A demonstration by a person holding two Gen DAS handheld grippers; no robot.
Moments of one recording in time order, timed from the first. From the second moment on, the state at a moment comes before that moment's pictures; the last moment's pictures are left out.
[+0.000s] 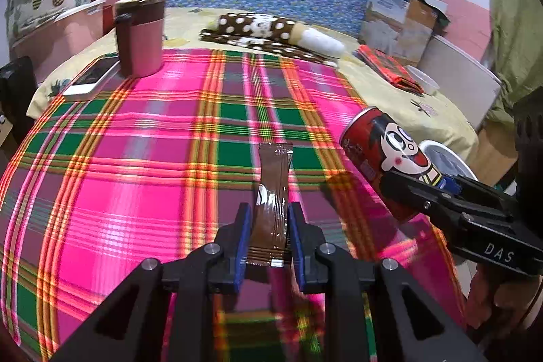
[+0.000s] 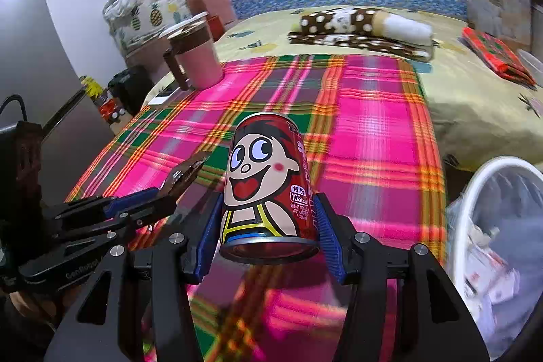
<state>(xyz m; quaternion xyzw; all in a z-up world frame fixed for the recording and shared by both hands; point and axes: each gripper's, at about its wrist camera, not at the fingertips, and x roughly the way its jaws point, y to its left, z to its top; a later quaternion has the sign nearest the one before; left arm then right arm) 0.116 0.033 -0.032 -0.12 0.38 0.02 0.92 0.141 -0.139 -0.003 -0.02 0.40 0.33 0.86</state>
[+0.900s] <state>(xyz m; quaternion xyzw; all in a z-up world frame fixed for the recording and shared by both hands) 0.134 -0.093 -0.007 -0.06 0.37 -0.12 0.92 0.114 -0.273 0.003 0.04 0.38 0.19 0.90</state>
